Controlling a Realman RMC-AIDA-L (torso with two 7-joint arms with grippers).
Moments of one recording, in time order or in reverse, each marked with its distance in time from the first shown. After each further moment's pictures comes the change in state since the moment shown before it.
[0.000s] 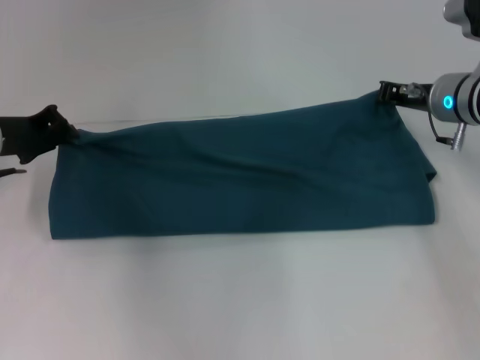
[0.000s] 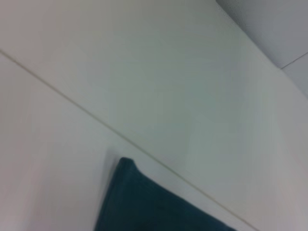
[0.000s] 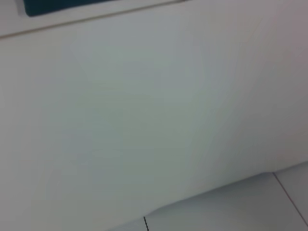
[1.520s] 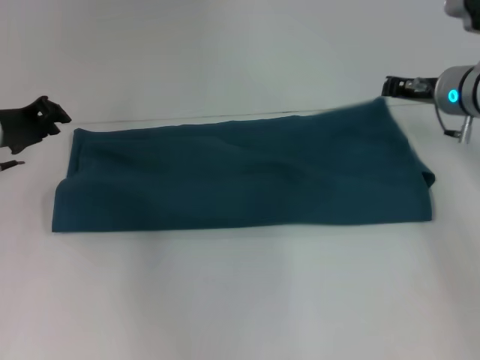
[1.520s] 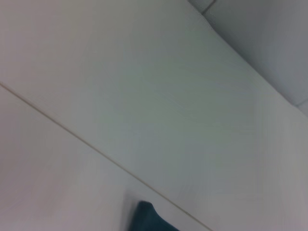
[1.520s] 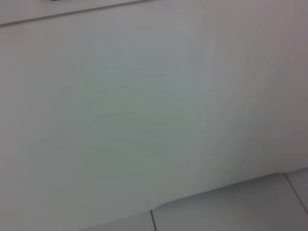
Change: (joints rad) left arm -0.015 -0.016 0.000 -0.044 -0.016 -0.180 0.034; right arm 0.022 -0.043 -0.042 0.066 -0.001 0.047 0.003
